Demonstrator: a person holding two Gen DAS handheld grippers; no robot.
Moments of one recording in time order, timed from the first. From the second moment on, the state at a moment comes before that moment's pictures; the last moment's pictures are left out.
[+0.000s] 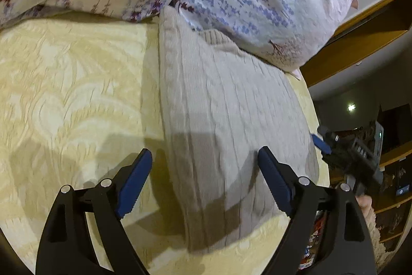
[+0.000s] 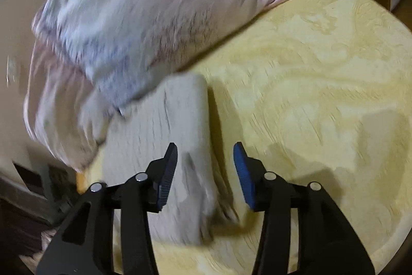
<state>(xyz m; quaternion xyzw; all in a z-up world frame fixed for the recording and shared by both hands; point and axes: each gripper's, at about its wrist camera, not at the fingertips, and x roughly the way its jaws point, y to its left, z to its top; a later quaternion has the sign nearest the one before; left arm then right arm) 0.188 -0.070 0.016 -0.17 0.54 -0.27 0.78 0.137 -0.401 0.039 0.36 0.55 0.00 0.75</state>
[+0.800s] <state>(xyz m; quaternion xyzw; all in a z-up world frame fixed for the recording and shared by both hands) 0.226 -0.096 0.015 -0.15 0.56 -0.26 0.78 0.159 -0.410 0.001 0.41 0.56 0.00 0.72</state>
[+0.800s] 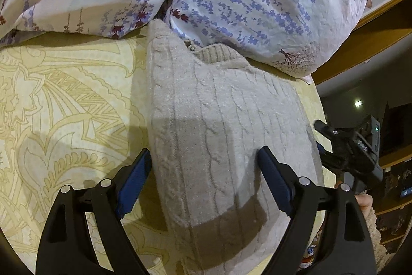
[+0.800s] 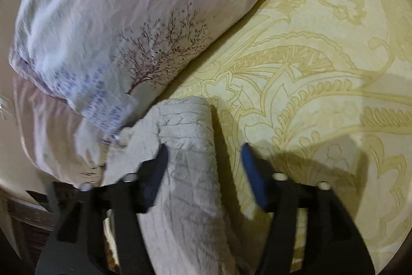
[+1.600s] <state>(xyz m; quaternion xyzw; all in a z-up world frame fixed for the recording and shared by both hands) 0.236 -0.127 0.008 -0.11 0.56 -0.26 0.78 0.155 -0.377 -0.013 0.44 0.59 0.08 0.67</state>
